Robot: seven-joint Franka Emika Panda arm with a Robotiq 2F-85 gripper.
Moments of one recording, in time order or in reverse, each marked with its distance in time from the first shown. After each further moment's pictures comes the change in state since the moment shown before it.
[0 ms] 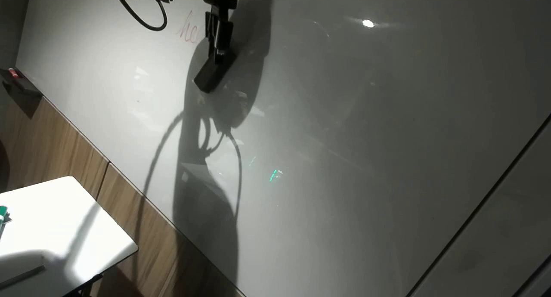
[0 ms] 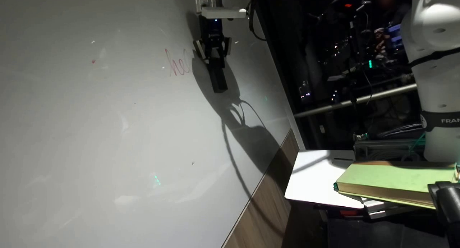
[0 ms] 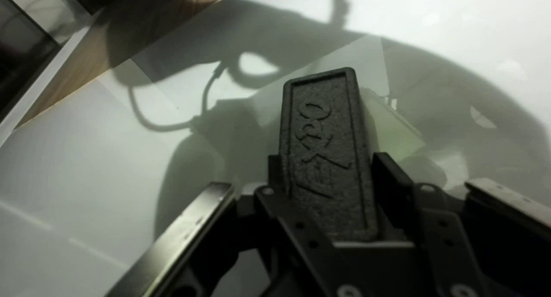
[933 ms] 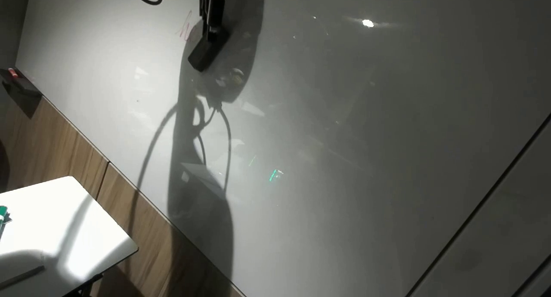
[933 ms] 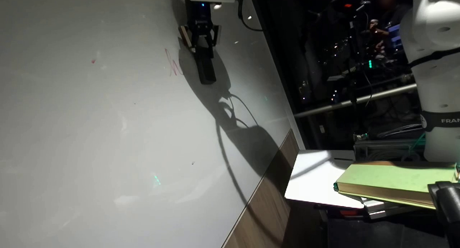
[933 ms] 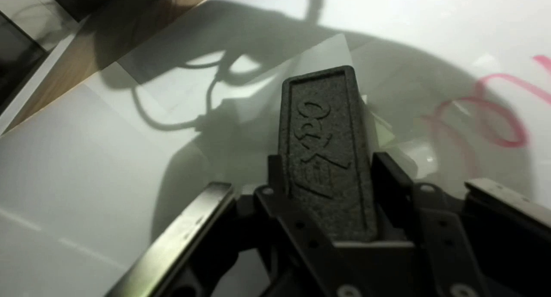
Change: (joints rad) arm 0.045 0.004 0.038 0.113 0.000 -0.087 0.098
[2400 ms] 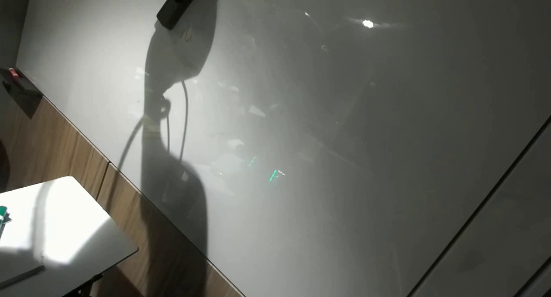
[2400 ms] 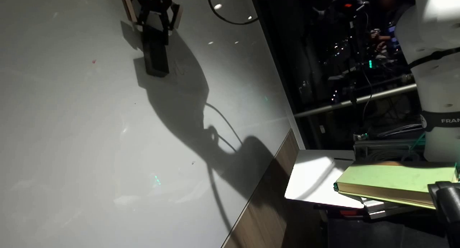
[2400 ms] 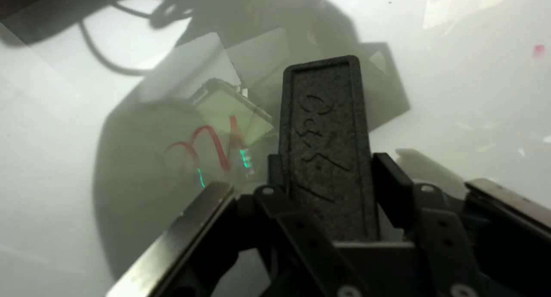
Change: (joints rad) arm 0.118 0.048 0.153 0.119 -0.037 0.085 0.157
